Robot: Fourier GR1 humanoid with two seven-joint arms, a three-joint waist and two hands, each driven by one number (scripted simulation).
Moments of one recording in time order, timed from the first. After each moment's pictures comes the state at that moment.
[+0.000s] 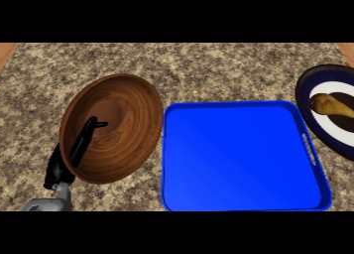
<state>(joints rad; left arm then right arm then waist) -0.04 0.15 -0.05 -1.48 -0.03 0.17 0.23 -0.66 -0.76 -0.45 -0.47 0.45 0.35 -0.79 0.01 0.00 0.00</state>
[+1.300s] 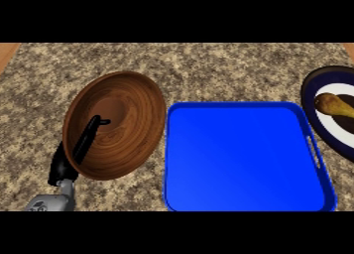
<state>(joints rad) -0.06 0.14 -0.04 -1.46 -0.04 0.16 0.21 -0.62 -0.81 -0.42 -0.29 0.36 0.34 -0.90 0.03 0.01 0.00</state>
